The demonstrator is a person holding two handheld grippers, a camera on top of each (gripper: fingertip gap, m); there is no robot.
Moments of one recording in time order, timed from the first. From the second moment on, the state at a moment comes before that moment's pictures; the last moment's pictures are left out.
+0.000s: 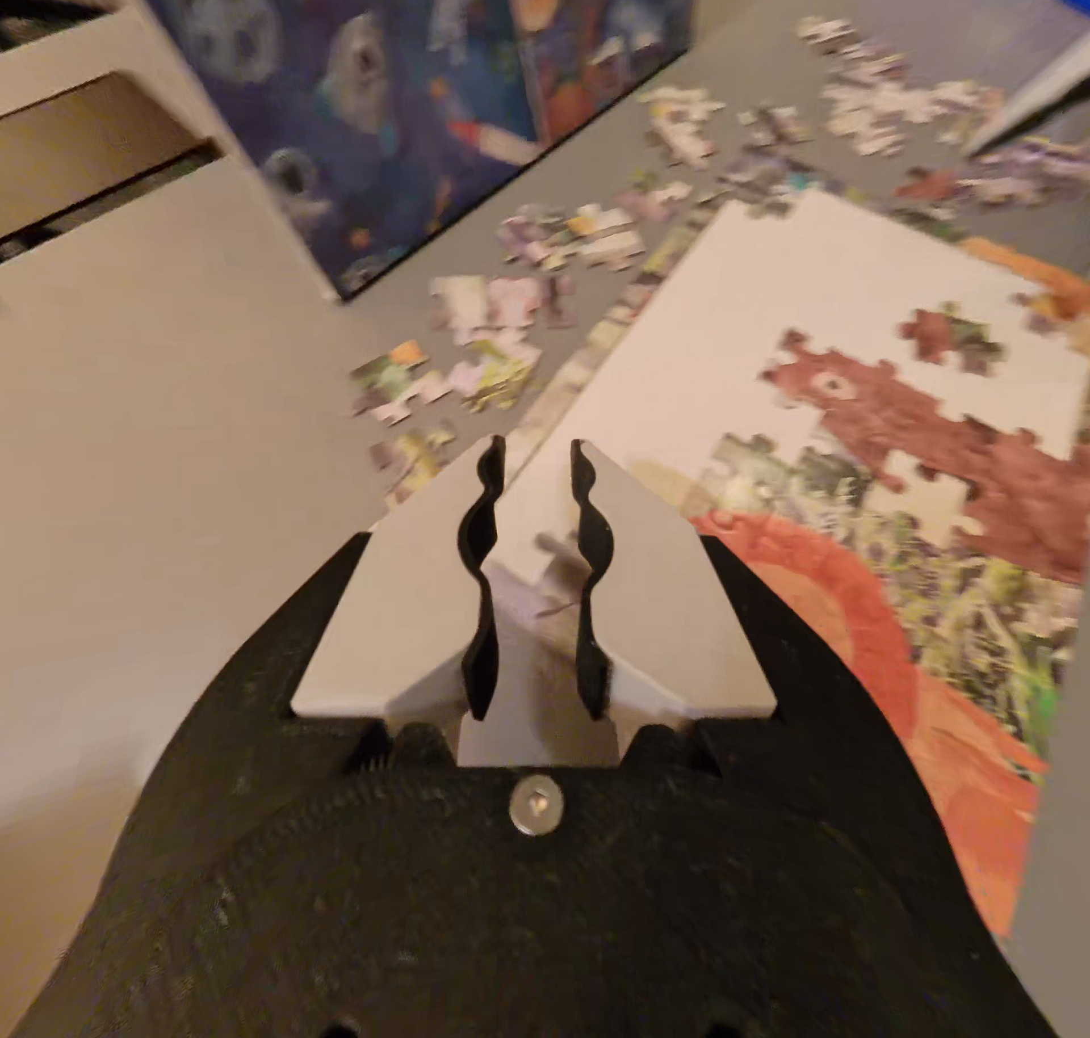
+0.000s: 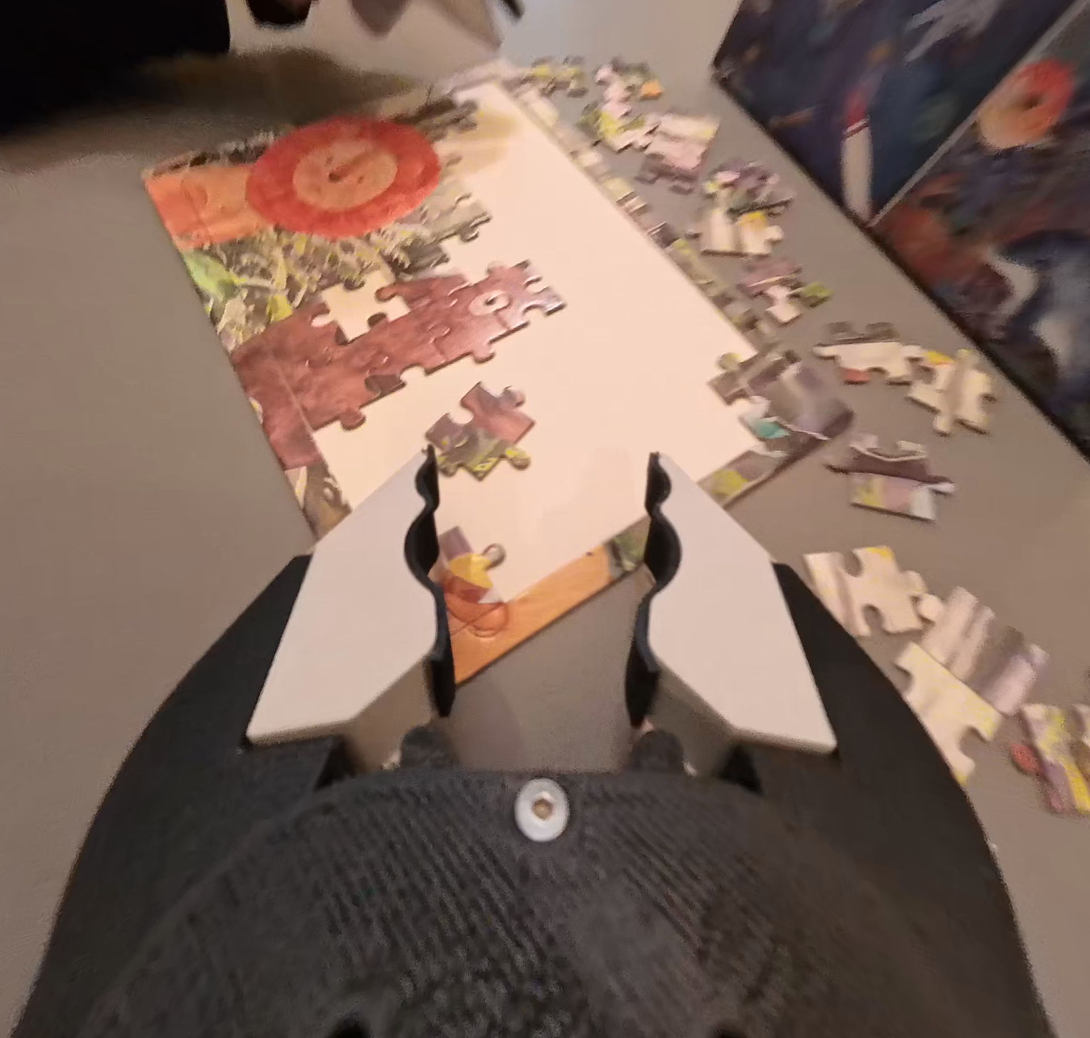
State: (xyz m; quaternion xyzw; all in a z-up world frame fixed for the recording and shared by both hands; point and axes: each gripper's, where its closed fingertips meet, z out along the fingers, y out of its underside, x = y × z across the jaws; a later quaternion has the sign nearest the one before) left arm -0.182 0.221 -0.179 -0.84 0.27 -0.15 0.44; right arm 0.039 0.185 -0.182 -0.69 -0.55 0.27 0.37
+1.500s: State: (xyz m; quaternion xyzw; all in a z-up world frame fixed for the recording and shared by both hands) left arm -0.161 0.214 -0.160 -0.79 0.30 -0.21 0.49; right arm 0.138 0.255 -0.114 -0.69 -0.40 0.24 0.56
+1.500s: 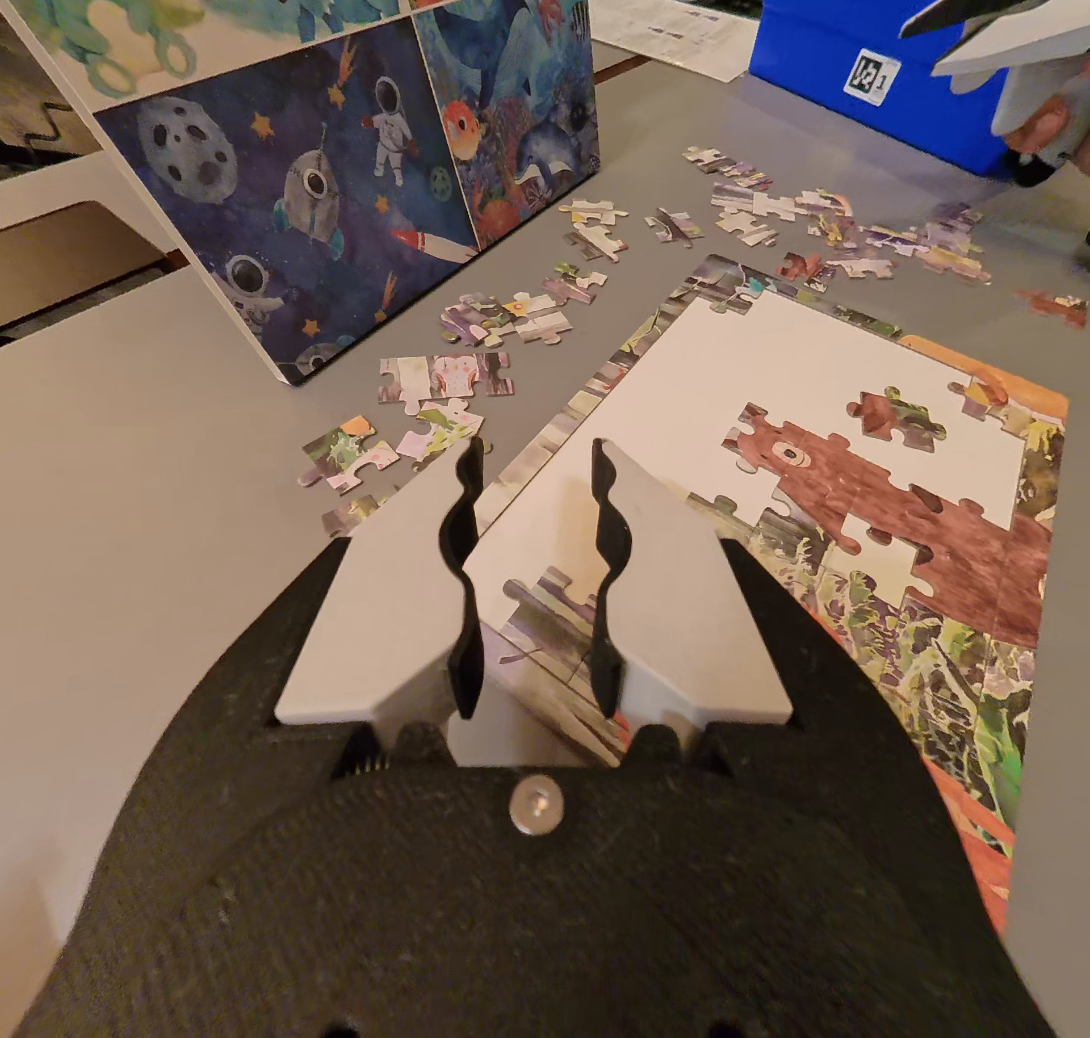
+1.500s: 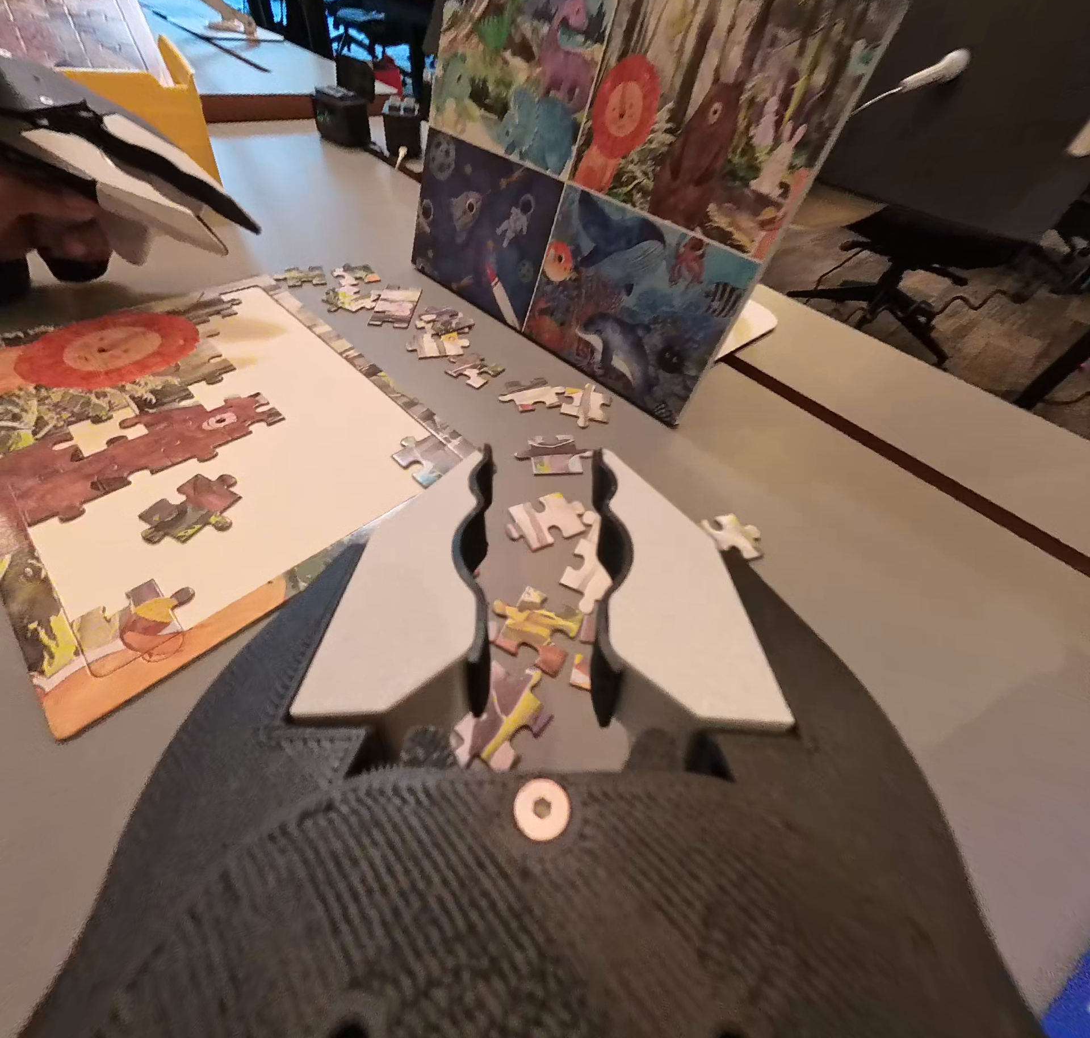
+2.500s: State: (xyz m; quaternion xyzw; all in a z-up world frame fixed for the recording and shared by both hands) left arm -0.161 0.287 -0.144 -0.77 0.22 -0.23 0.55; right arm 0.103 0.245 -0.150 -0.70 -0.47 0.21 0.50
